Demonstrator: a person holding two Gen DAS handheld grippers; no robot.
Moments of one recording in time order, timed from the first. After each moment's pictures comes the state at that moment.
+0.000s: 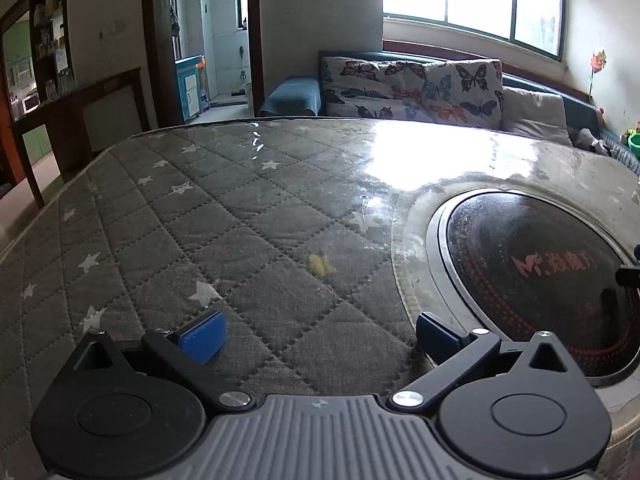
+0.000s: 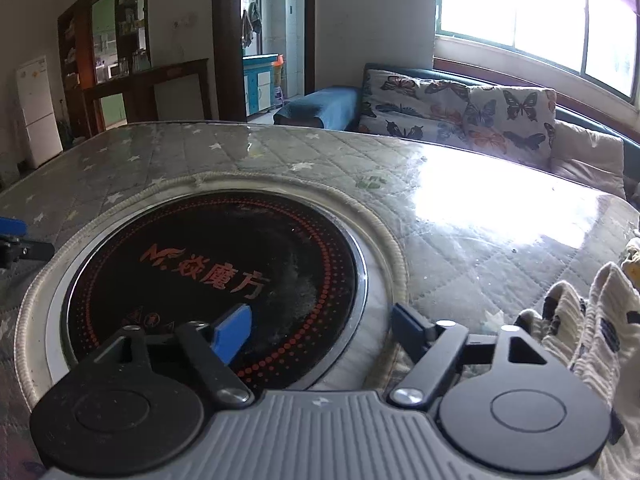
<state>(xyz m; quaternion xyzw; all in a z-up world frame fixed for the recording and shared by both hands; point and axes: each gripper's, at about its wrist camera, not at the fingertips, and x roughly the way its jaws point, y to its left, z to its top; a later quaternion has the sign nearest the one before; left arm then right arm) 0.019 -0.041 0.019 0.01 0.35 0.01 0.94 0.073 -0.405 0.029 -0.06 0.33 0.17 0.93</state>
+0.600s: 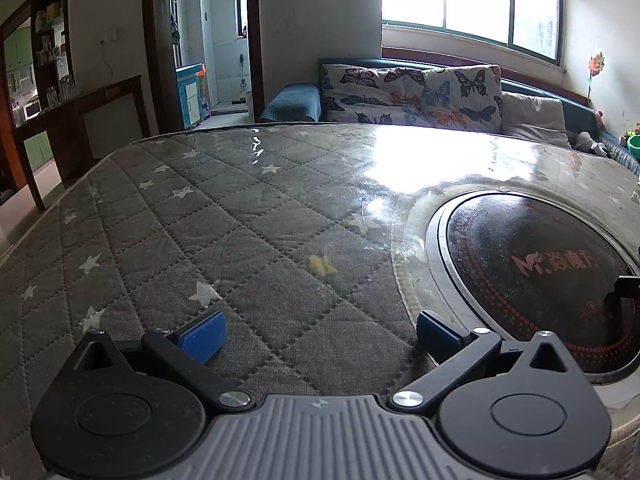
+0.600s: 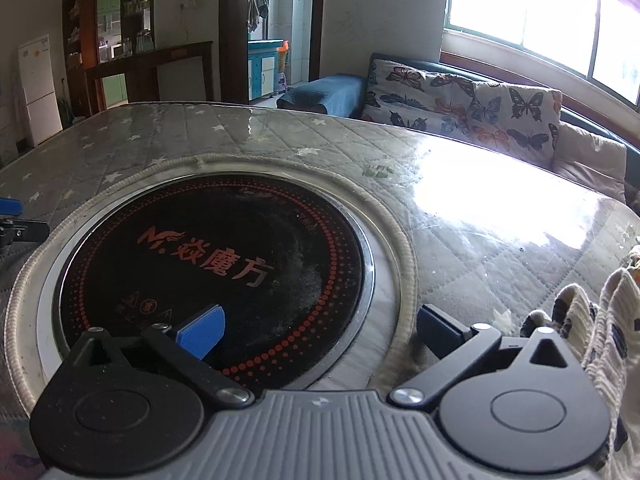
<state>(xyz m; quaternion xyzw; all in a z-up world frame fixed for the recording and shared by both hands) 0.017 -0.041 0.011 0.01 0.33 0.01 0.94 0.079 -0.392 0.020 -0.08 0.34 0.17 0.92</state>
